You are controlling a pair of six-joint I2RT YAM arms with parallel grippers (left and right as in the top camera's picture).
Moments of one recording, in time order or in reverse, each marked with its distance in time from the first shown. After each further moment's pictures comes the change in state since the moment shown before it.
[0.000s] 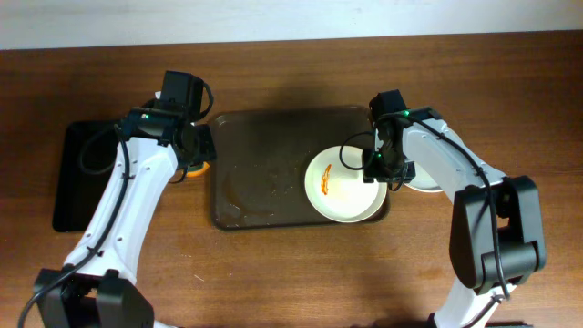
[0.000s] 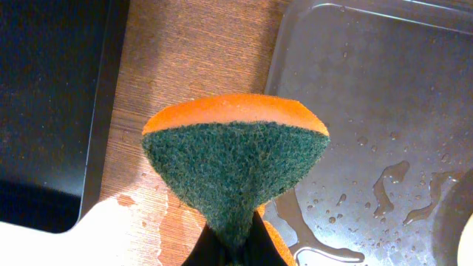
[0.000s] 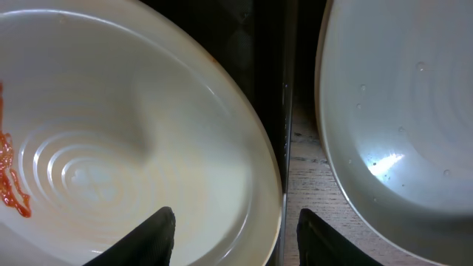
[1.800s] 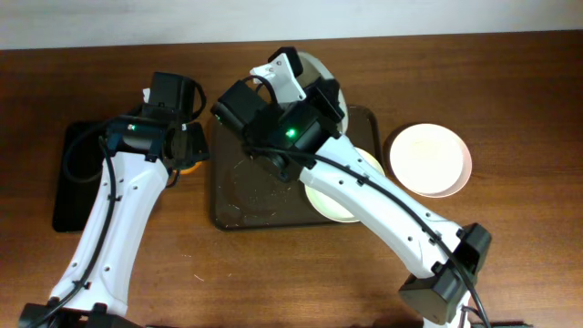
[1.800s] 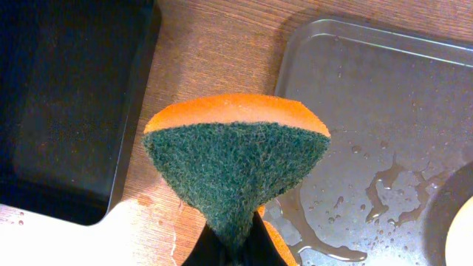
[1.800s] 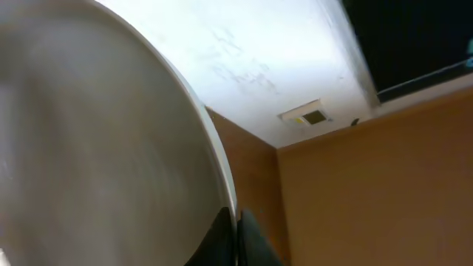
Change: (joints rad) left arm 0.000 -0.098 0.001 -0.016 -0.041 0.000; right arm 0.632 0.053 0.777 -0.355 1.192 -0.067
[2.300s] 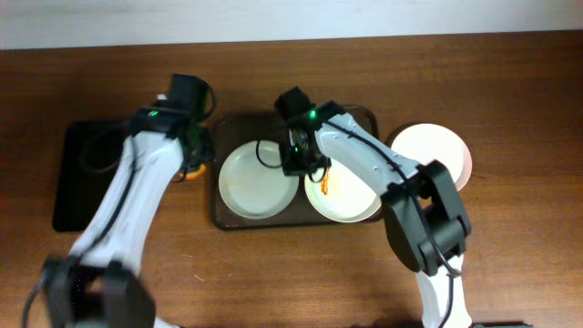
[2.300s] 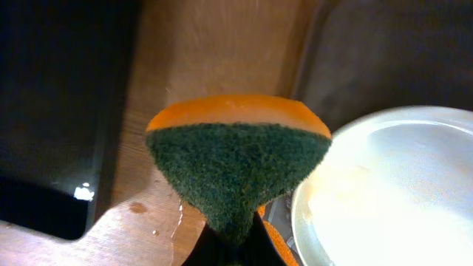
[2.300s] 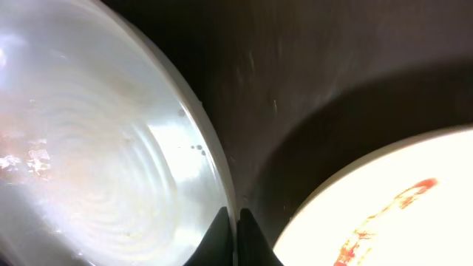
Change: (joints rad) left arm 0.000 0.128 -0.017 0.037 -0.020 0.003; right arm -0.283 0.193 -0.377 0.341 -1.304 0.246
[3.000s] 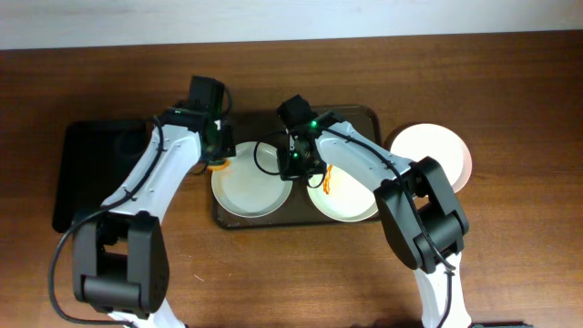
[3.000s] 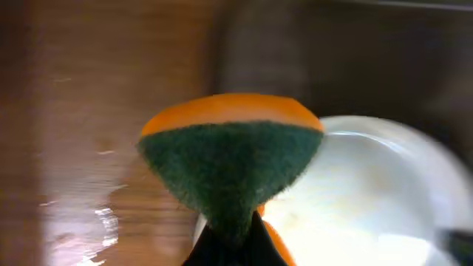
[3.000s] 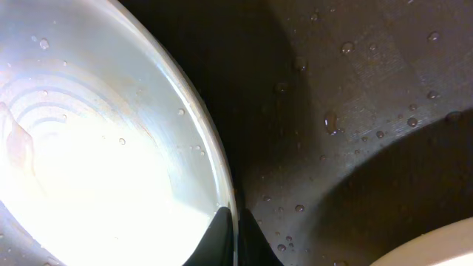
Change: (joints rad) left arm -0.031 0.180 -0.037 0.245 0.159 0.107; right arm -0.004 0.028 -0.122 0.177 -0.088 0.010
